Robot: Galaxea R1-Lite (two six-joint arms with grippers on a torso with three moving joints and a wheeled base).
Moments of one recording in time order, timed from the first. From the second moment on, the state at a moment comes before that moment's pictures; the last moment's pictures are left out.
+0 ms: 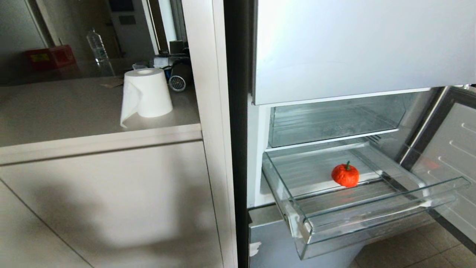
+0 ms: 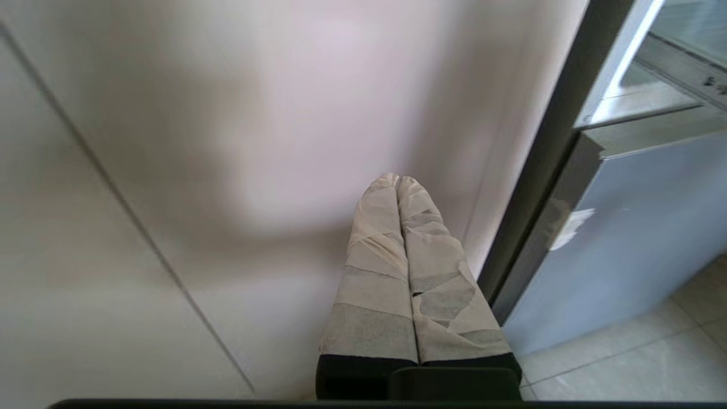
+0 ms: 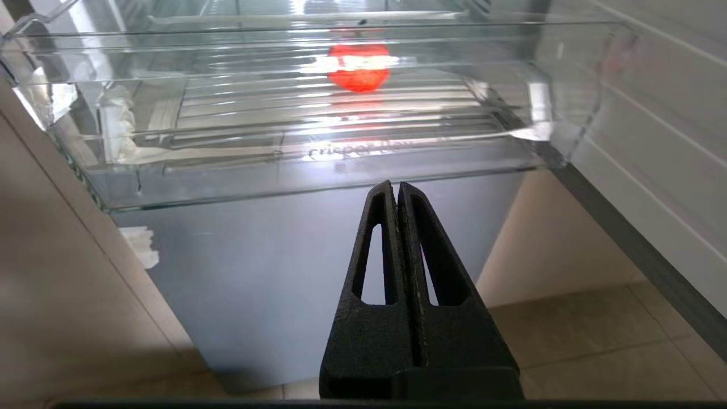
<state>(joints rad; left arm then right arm) -0.01 0.00 -0.03 0.09 0.01 0.00 0.01 0.00 0.00 0.00 0.01 -0.03</state>
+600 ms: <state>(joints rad) -0.01 0.00 -0.03 0.09 0.01 0.00 0.00 0.10 -0.08 0.02 -0.06 0.00</state>
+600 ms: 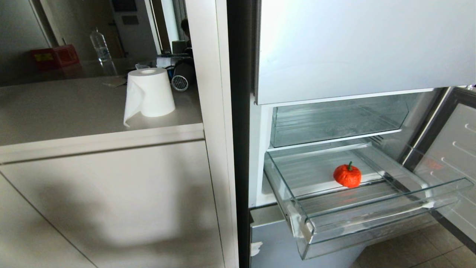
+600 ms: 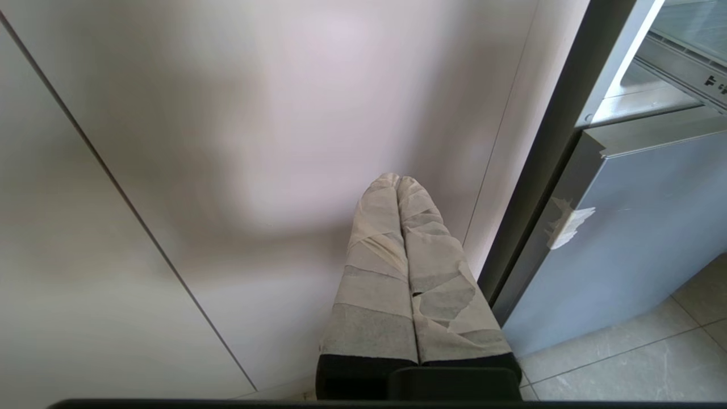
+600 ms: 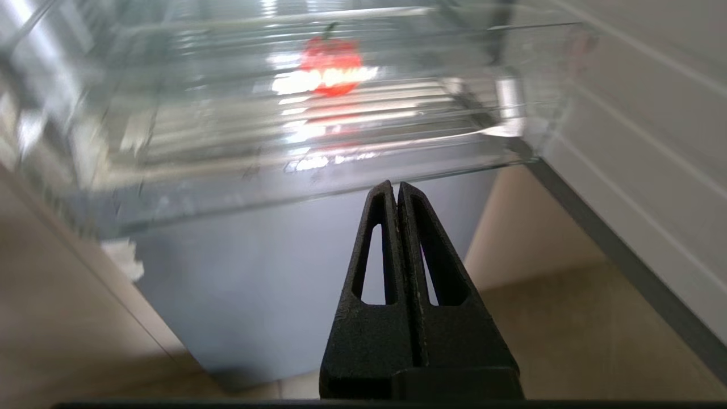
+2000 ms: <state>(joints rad) -0.01 0.00 -0.03 0.09 0.01 0.00 0.00 1.57 -0.94 0.04 -0.01 0.12</state>
